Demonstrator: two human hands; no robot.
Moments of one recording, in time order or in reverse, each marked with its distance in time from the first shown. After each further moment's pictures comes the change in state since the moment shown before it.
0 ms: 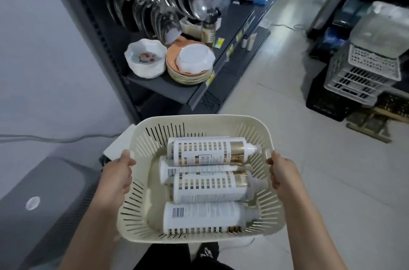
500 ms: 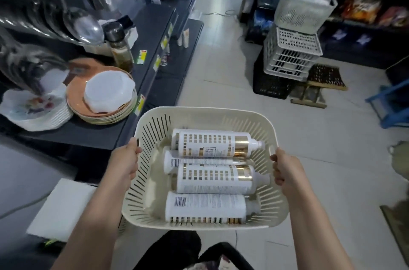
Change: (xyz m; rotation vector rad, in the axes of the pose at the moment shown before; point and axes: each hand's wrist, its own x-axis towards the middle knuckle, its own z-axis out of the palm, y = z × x) left_hand 0.052 0.118 0.240 0.251 -0.281 0.033; right_hand 0.111 -0.052 -0.110 0.264 0.255 0.192
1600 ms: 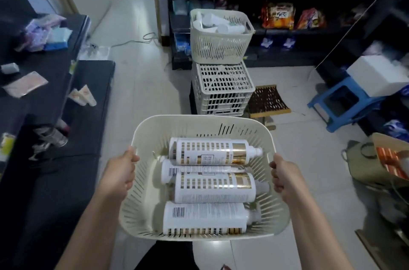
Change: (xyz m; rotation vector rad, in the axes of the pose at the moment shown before) left_hand 0.197 0.327 0.503 0.172 -0.338 0.100; right_hand 0.405 -0.316 -0.132 0.138 0.221 0.124
